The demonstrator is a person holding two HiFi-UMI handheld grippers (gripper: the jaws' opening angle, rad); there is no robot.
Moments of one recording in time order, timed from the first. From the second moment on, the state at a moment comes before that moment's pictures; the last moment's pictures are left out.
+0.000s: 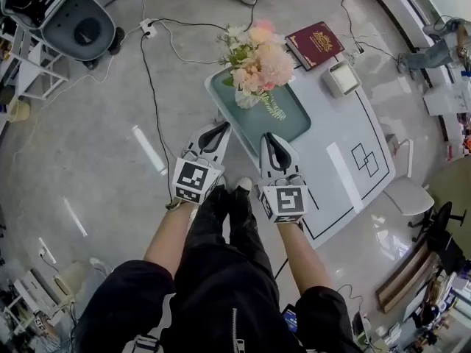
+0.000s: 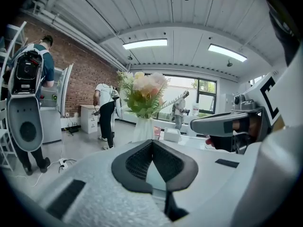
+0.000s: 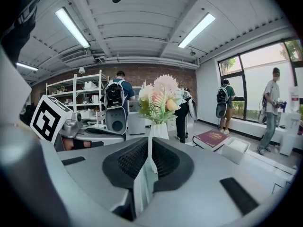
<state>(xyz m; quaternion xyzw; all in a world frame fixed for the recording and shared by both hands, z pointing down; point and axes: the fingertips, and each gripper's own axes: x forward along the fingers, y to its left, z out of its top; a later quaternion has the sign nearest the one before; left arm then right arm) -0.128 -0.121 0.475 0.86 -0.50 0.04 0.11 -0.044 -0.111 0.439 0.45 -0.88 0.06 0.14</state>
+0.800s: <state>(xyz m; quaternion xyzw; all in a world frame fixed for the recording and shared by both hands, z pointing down) -0.181 -0.143 0.512 0.82 -0.57 0.02 0.10 -0.087 -0.229 0.541 0.48 -0.87 0.04 0.09</state>
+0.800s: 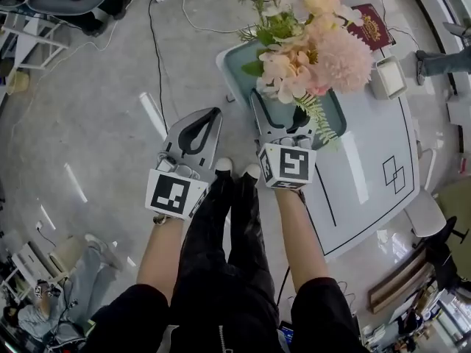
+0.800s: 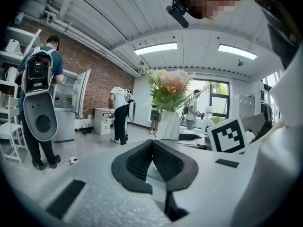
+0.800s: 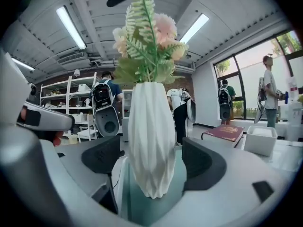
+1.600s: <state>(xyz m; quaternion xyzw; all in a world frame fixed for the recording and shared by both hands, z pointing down) -0.204 -0.133 0.530 0.81 -0.57 0.03 0.12 -0.098 -0.259 0.561 0.49 -0.87 0.04 0.08</state>
